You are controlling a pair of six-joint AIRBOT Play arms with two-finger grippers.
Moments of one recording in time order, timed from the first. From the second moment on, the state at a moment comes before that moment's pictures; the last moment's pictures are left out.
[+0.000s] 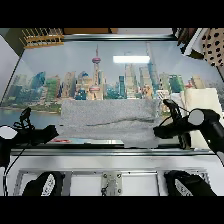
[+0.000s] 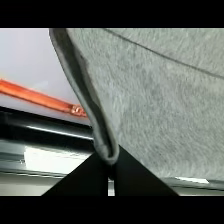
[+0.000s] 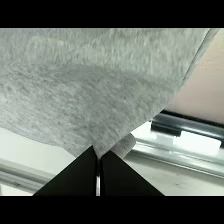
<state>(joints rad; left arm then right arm) 0.37 -0.78 0.56 1.14 -1.22 -1.51 0.11 -0.93 0.81 -1.28 1.35 1.54</state>
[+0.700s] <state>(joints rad) 0.21 -1.47 1.13 1.12 -1.11 -1.52 0.11 -1.32 1.12 -1.29 1.03 1.55</state>
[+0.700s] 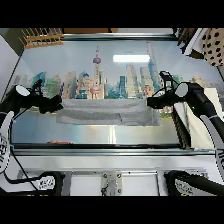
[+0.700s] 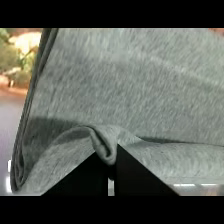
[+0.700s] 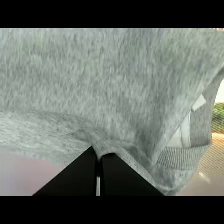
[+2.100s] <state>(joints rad) -0.14 -1.39 1.05 1.10 -1.04 -1.57 -0.44 -1.55 0.96 -0.77 1.09 1.07</state>
